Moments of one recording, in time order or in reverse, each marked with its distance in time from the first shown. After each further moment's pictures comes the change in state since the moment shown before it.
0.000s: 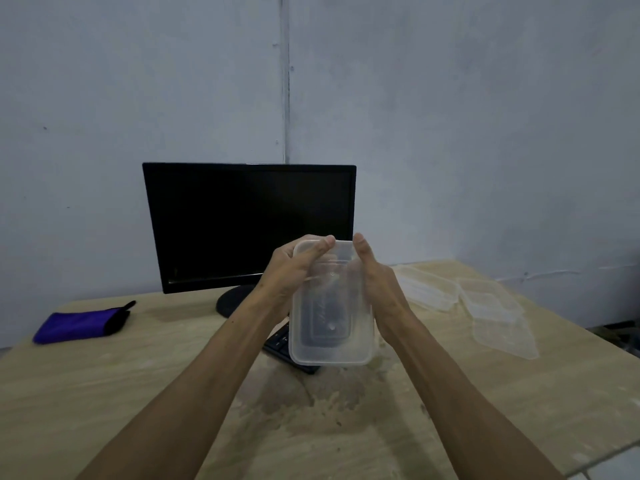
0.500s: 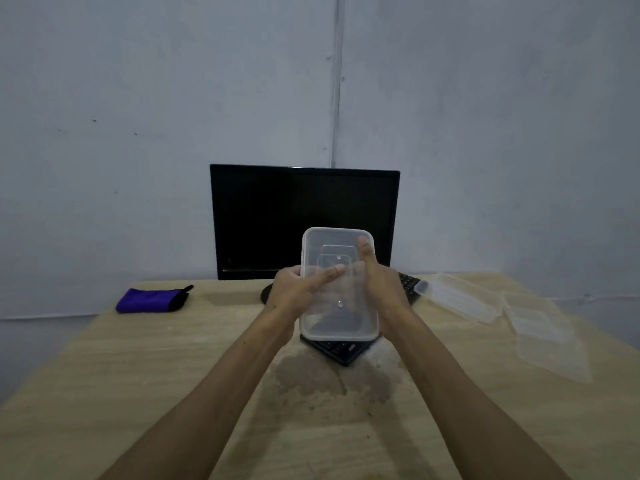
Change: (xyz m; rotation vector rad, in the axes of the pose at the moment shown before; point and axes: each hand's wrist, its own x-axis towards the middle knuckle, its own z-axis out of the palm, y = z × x) left_hand -0.060 0.000 -0.037 0.004 0.243 -0.183; right_hand -0.014 -0.017 0.041 0.044 -0.096 0.090
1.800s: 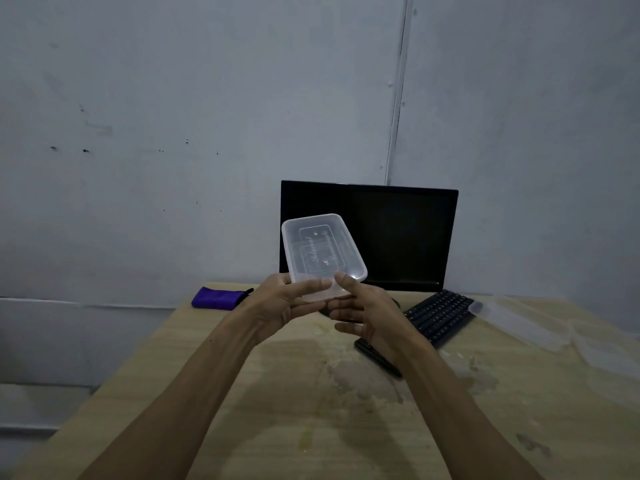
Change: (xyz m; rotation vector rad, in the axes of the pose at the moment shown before) left_hand -0.046 0.038 -0.126 -0.178 -0.156 -0.106; right_hand -0.059 -0.011 0.078 0.234 -0.492 0.003
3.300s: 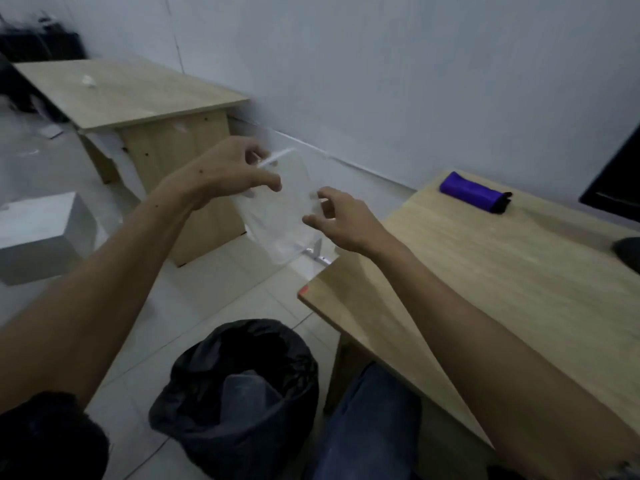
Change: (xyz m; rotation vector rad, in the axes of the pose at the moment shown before) left_hand -0.271 0.053 -0.331 1.001 0.866 -0.166; right_hand 0.052 0.126 0.400 -0.753 -0.710 -0.341
